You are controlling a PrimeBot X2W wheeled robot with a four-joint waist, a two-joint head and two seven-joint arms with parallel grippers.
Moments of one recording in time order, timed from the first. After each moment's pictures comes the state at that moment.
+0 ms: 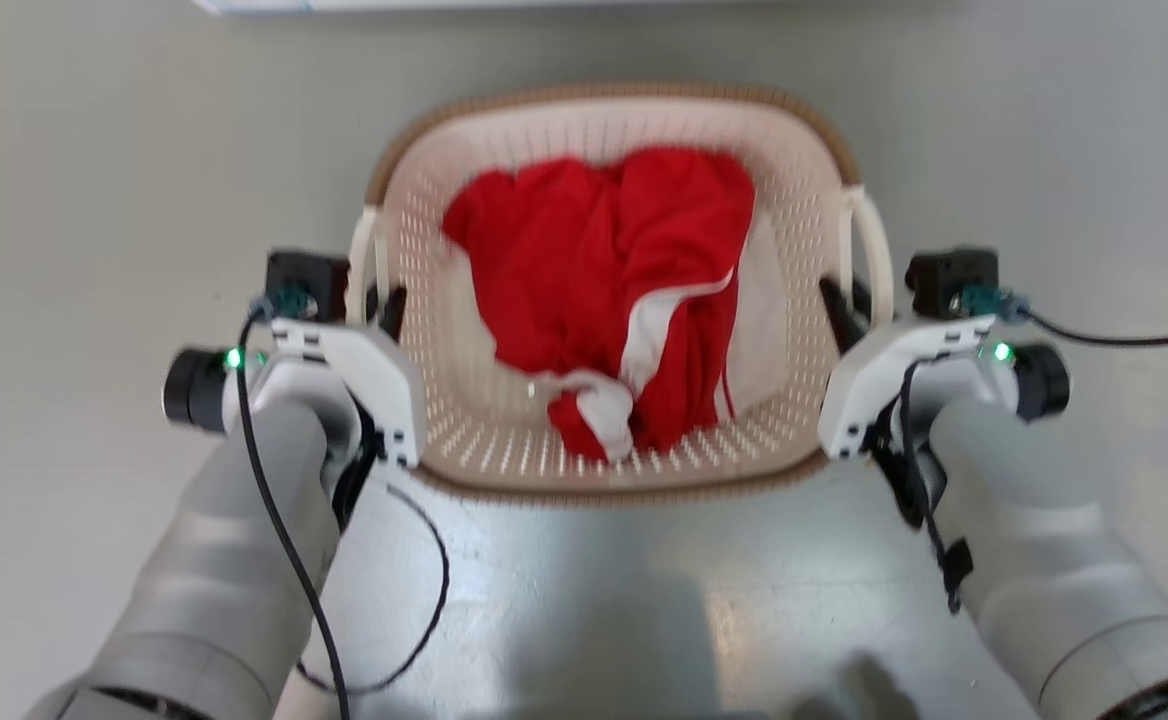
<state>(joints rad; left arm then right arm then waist) -0.94 0.07 -0.53 1.28 -0.49 -0.12 -0.24 -0.89 -0.07 0.40 1.19 0.42 0.12 -0.17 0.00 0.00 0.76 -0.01</state>
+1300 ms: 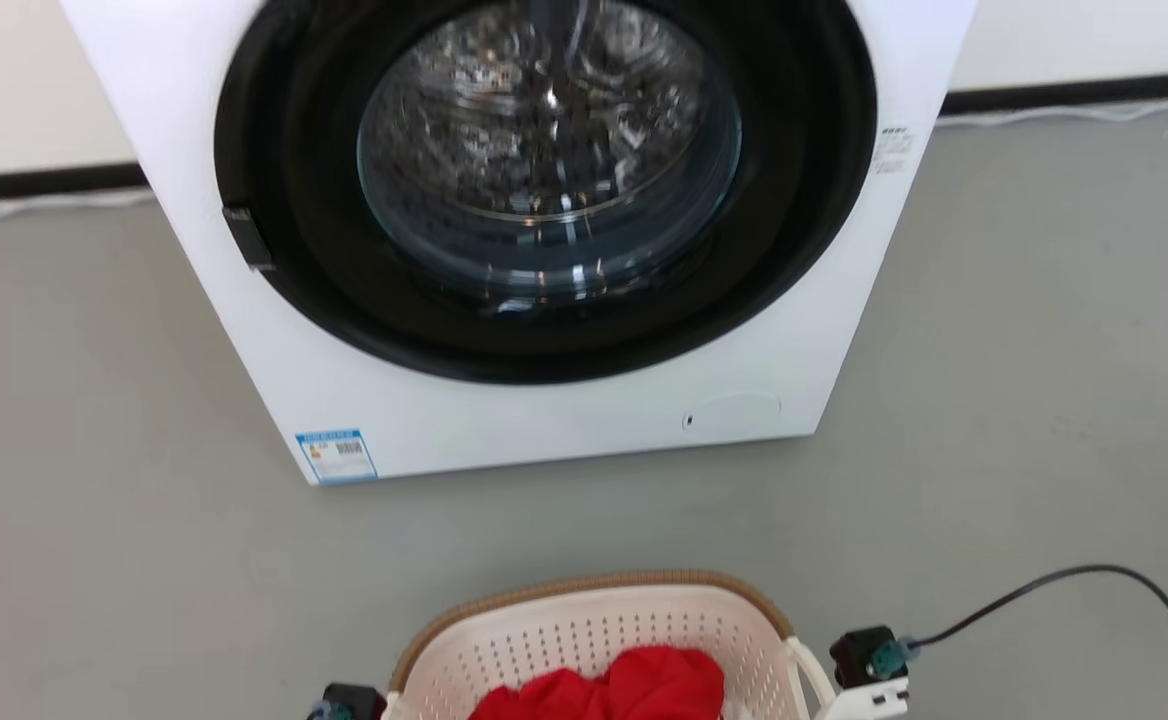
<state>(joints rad) -0.37 0.06 -0.66 1.30 -0.59 -0.12 -0.11 -0.41 -0.07 0.81 1.15 0.77 0.11 0.09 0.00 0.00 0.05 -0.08</state>
